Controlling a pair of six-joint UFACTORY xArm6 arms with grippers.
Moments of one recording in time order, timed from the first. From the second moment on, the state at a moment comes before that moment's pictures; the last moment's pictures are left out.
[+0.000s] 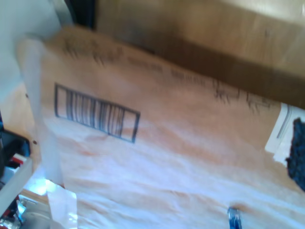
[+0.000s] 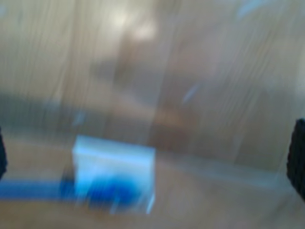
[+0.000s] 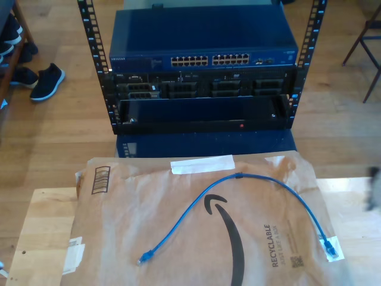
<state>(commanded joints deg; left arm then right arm) 34.2 -29.2 -38.4 -10.8 91.8 -68.4 8.4 -33.1 -28.8 -3.5 62.4 83.8</state>
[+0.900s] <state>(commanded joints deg) 12.9 -23.3 -34.3 -19.3 80.9 -84.2 42.5 5.6 -56.1 0.5 49.2 100.5</state>
